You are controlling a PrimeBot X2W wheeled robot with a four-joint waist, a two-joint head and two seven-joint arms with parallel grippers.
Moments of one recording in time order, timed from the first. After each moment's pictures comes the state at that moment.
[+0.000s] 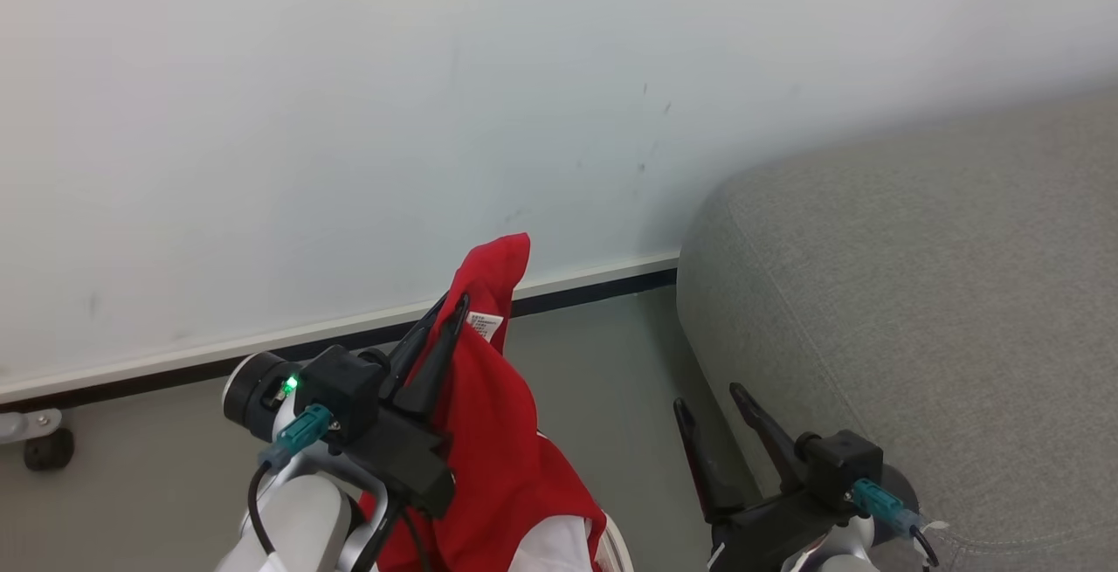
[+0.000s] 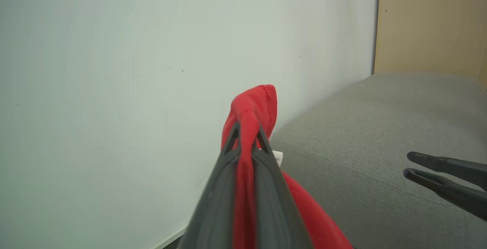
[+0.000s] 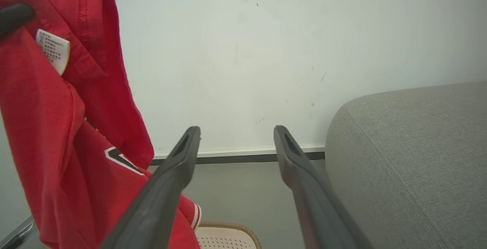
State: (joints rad) left arm -0.38 0.18 -0.44 0.34 -0.32 -0.13 -0.22; right arm -0.27 -0.05 0.47 0.46 0.36 0.01 -0.26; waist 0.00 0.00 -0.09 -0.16
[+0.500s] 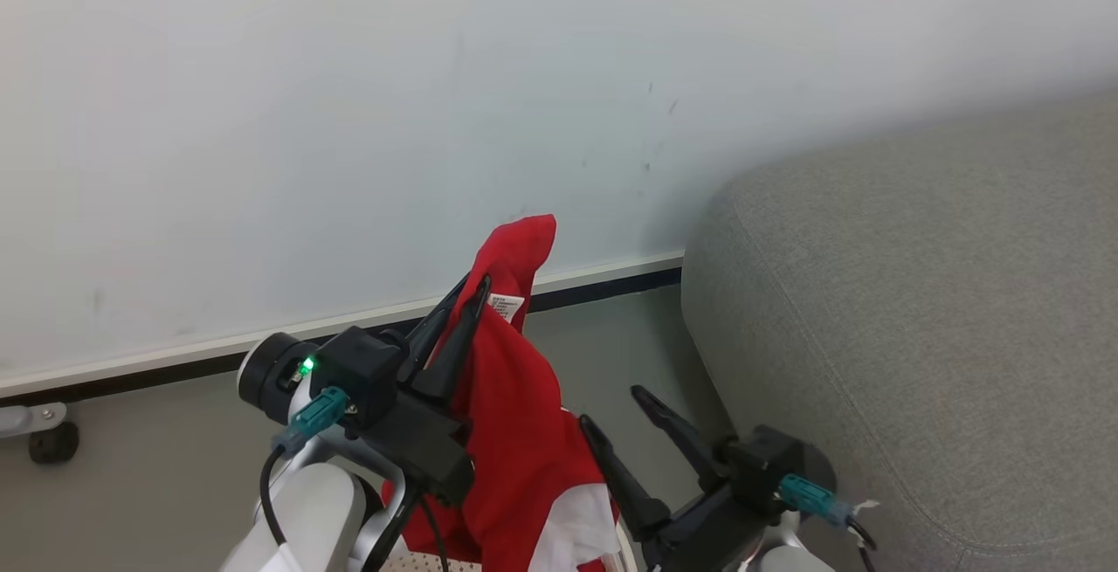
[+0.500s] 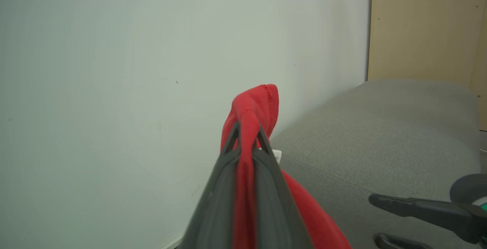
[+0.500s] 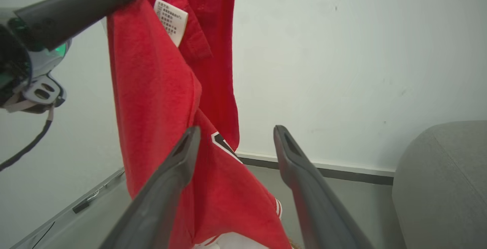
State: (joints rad) left arm -0.39 0.16 -0.44 0.25 -0.33 -0.12 -0.14; right arm -0.33 -0.06 0.68 0.42 0.42 0.09 -0.26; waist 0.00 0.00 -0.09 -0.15
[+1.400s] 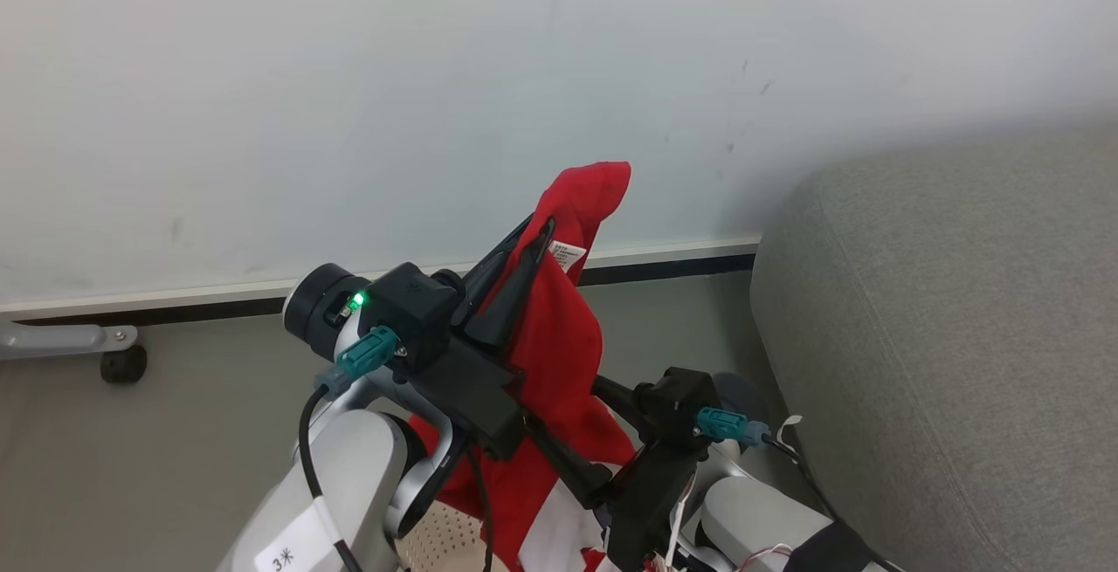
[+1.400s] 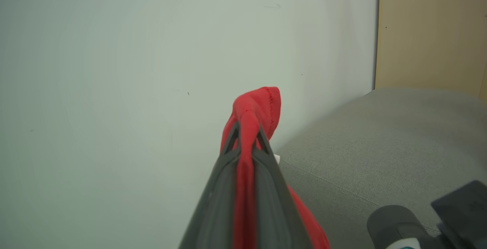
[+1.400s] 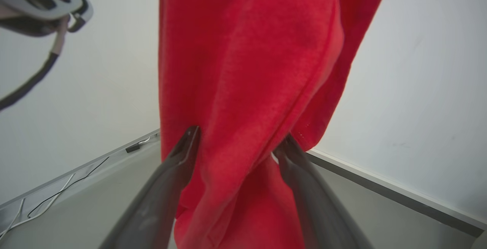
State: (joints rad) left arm -0.49 0.12 -0.49 0.19 -0.35 -0.12 -0.06; right arm -0.62 -0.06 1.01 0.62 0.59 0.12 -0.25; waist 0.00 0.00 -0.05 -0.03
